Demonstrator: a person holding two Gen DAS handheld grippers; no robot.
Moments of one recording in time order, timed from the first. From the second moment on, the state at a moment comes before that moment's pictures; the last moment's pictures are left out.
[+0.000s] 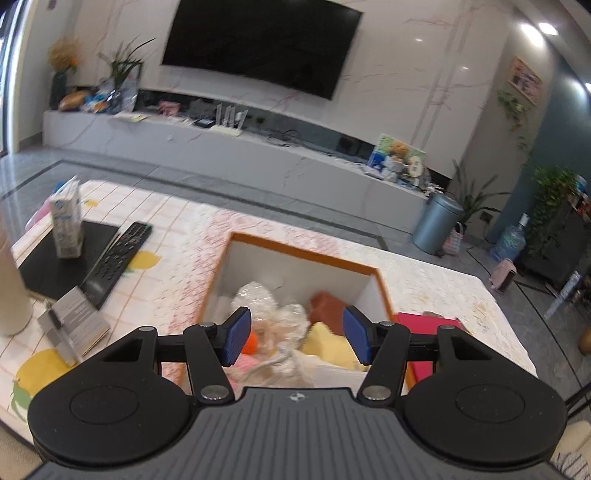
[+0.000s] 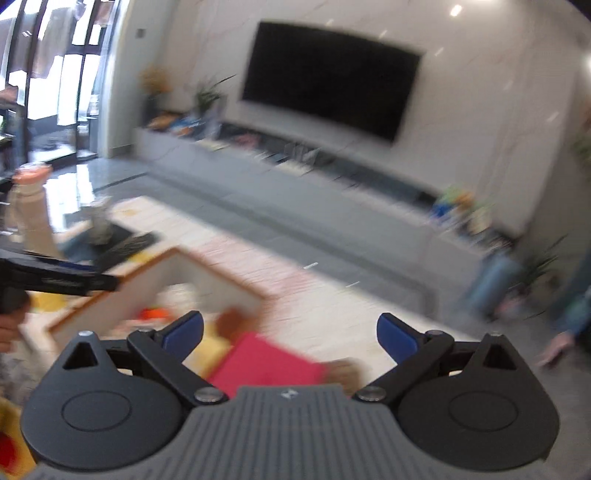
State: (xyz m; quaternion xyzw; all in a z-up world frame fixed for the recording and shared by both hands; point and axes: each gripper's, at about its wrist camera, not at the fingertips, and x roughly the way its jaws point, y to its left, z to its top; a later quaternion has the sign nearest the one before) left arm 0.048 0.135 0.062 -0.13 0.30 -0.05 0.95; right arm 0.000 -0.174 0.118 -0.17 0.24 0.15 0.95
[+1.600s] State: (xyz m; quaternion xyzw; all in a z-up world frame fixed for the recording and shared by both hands) left arm 0.041 -0.013 0.018 -0.04 0.29 -0.17 0.94; right arm 0.188 -0.340 -0.117 0.16 0.40 -0.05 0.90
